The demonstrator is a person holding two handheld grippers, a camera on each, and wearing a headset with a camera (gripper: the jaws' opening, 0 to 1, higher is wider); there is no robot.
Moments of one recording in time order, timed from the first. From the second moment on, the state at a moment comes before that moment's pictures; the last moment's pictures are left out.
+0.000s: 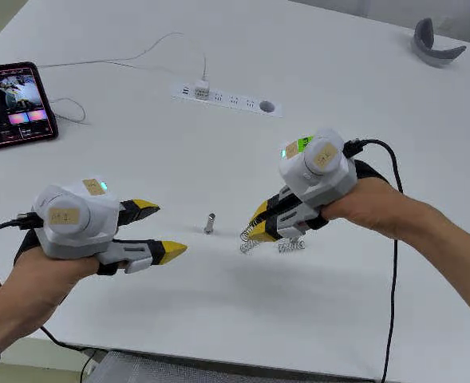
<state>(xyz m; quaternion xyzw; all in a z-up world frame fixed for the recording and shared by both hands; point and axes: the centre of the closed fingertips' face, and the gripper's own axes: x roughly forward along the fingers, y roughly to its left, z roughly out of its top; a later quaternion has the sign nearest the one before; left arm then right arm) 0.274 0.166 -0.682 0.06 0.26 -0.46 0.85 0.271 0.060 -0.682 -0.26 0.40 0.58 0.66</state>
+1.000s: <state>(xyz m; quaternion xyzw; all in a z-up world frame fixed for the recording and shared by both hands) 0.271 0.208 -0.703 0.03 0.29 -0.41 0.86 0.316 0.080 -0.720 -0.29 0.41 0.57 0.65</state>
